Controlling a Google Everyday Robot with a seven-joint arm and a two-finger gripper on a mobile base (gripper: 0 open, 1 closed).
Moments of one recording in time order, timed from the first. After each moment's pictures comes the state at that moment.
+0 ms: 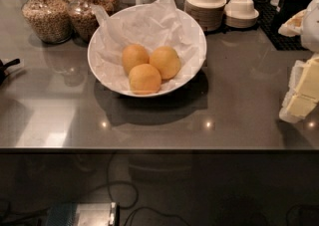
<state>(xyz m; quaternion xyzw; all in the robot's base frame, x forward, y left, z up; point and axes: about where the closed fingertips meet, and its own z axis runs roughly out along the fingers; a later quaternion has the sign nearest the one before) 0.438 -0.217 0.976 -0.60 0.78 -0.03 0.16</state>
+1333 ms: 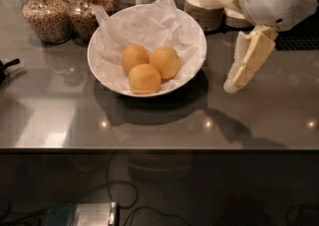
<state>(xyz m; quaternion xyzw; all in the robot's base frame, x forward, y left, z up) 0.474 -0.095 1.008 -0.73 0.59 0.12 0.31</state>
